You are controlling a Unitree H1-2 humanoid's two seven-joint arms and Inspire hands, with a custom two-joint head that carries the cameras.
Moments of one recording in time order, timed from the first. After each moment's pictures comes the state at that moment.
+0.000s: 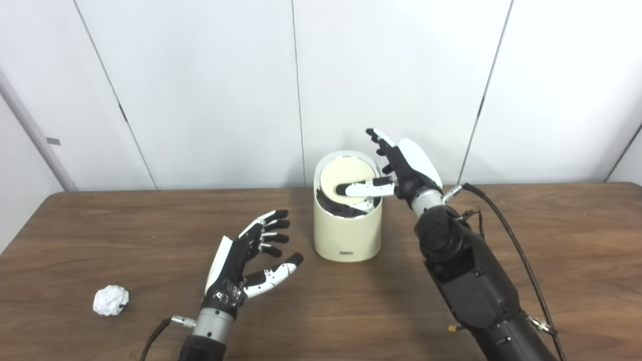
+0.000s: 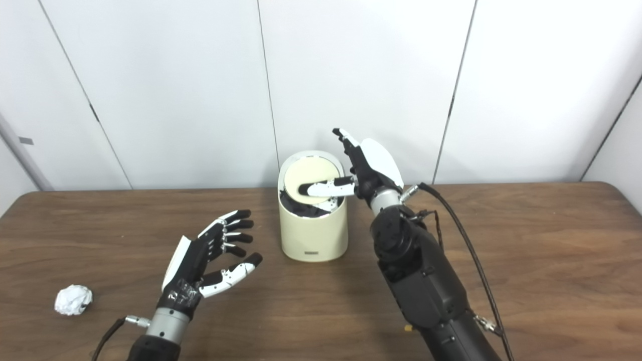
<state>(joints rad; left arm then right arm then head) -0.14 0.11 -0.07 -0.08 0.21 -0.06 -0.01 -0.71 -0.11 0.26 0.19 -0.60 0.43 0.04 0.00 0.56</state>
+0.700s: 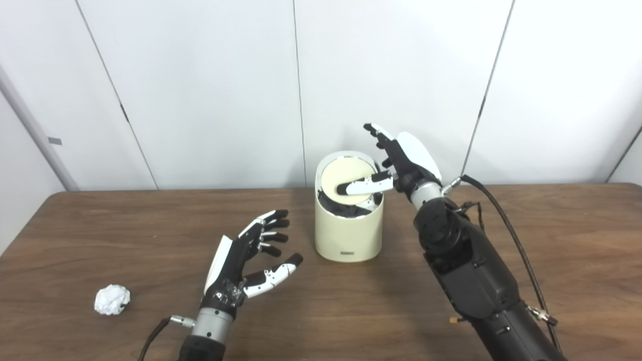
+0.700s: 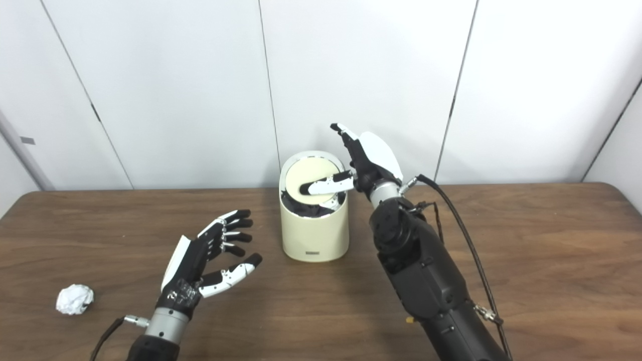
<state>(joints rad) -0.14 0.11 -0.07 -0.10 0.22 -0.05 -0.01 -0.74 -0.13 0.27 0.21 -0.60 0.42 0.03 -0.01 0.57</state>
